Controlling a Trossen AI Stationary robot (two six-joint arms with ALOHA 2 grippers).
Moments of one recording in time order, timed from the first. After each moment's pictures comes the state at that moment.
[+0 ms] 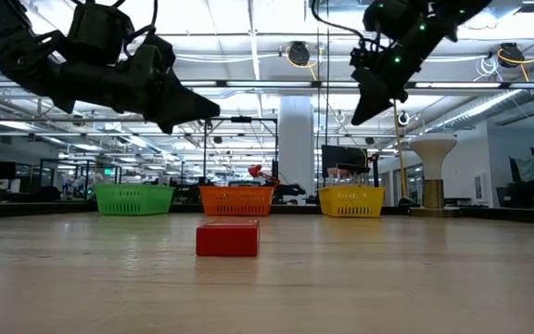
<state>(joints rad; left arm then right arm) 0.19 1.34 0.33 0.88 0.12 -0.05 -0.52 1.23 0.95 -0.43 0.21 -0.01</state>
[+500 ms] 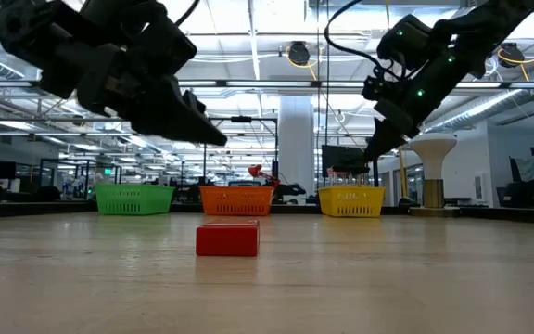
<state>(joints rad) -0.14 1.53 0.53 0.56 0.05 0.09 -0.39 1.20 0.63 -0.16 0.13 0.01</state>
